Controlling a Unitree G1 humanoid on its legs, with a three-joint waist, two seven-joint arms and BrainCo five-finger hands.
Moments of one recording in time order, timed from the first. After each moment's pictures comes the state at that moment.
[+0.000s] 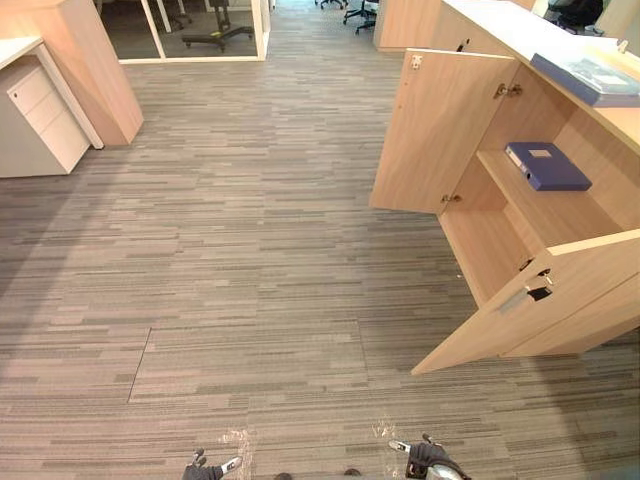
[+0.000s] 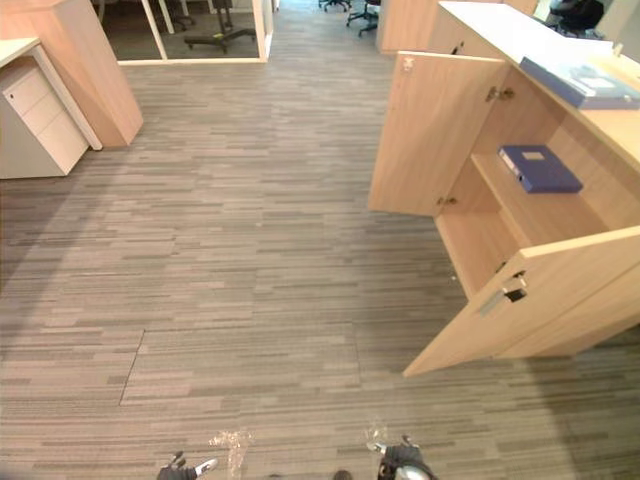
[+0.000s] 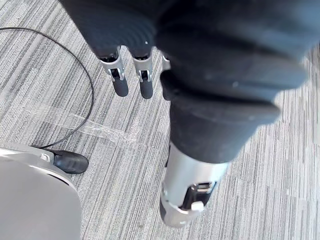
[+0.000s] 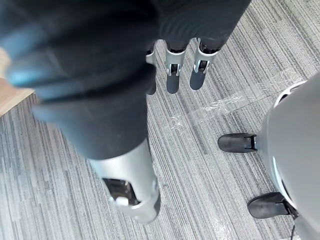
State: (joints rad) left arm 0.16 0.05 0.25 1.01 -0.13 -0.12 0.13; right arm -0.01 0.03 -0.35 1.09 -0.03 0.04 -0.15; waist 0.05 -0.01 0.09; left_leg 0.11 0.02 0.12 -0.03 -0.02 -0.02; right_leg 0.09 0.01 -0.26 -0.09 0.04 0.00
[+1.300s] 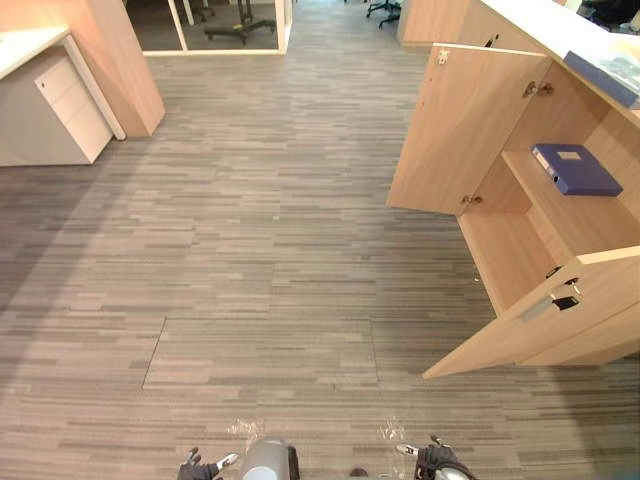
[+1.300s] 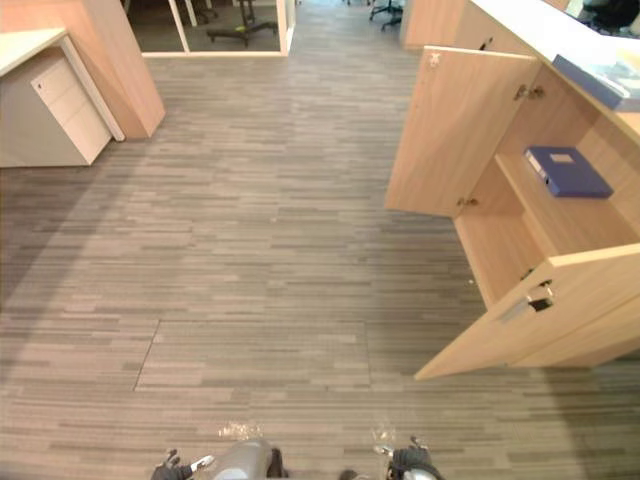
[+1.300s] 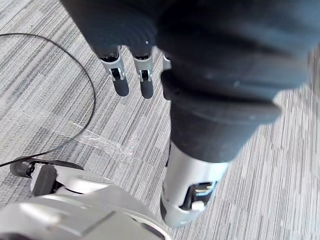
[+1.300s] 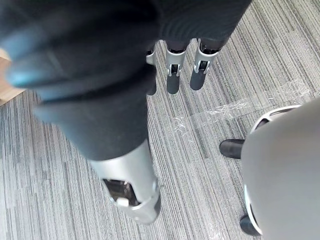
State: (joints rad) left arm 0.18 0.04 0.31 0.97 -0.18 -0.12 0.15; right arm 0.03 0.00 -0.32 1.05 -0.02 0.04 -0.16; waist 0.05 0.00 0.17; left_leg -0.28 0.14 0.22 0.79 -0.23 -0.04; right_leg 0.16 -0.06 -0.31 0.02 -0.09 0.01
